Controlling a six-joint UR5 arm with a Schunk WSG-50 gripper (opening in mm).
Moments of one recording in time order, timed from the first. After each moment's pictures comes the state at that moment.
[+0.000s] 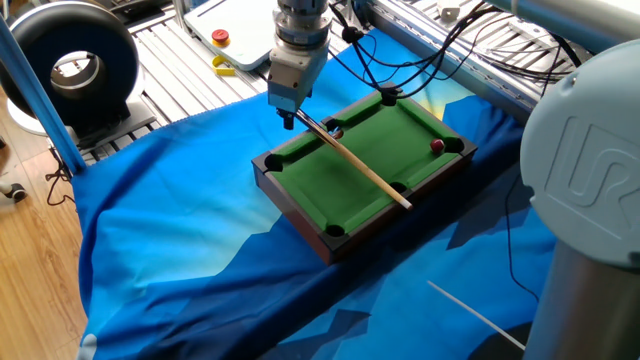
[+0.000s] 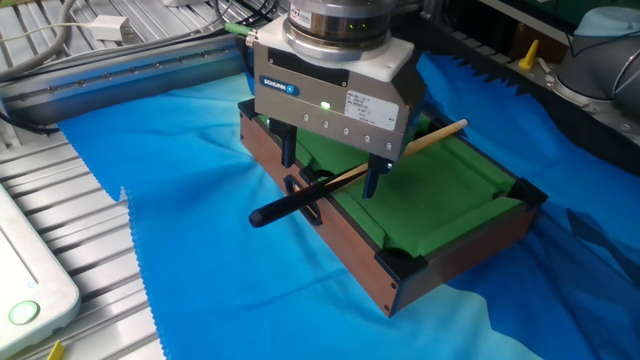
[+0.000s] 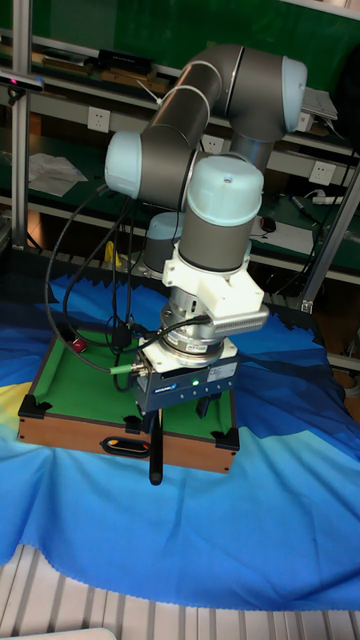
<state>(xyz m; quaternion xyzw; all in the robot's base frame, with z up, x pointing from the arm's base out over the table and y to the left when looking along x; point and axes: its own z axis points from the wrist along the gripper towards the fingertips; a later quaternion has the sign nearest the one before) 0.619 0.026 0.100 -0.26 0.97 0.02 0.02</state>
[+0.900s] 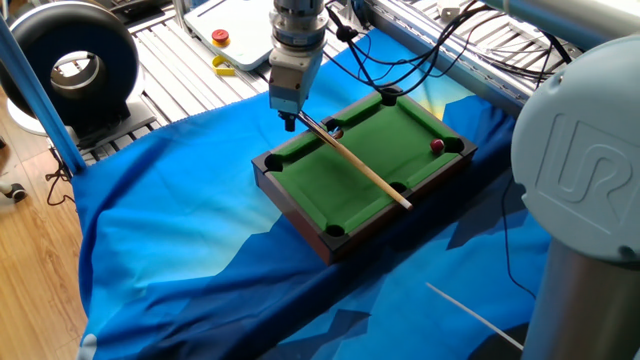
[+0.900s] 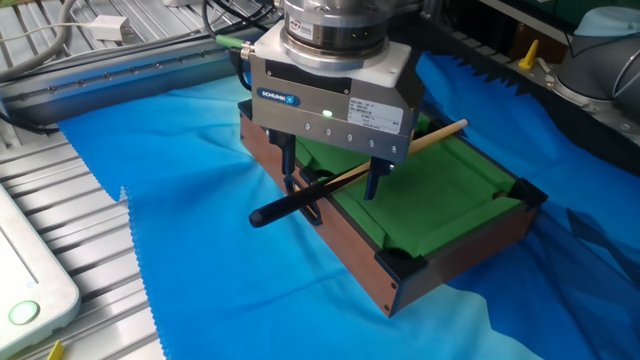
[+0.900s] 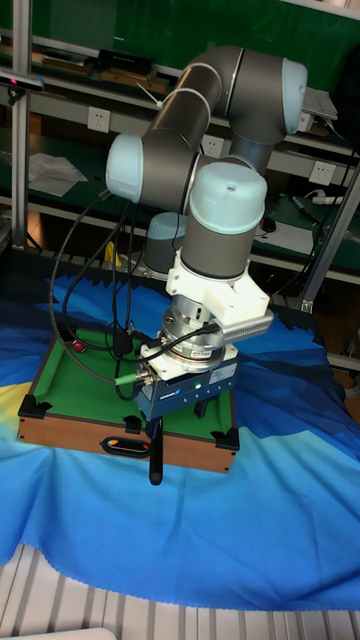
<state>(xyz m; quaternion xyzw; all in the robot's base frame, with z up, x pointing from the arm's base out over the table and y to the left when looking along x) 0.619 0.027 0.097 -0.29 0.96 0.01 0.01</state>
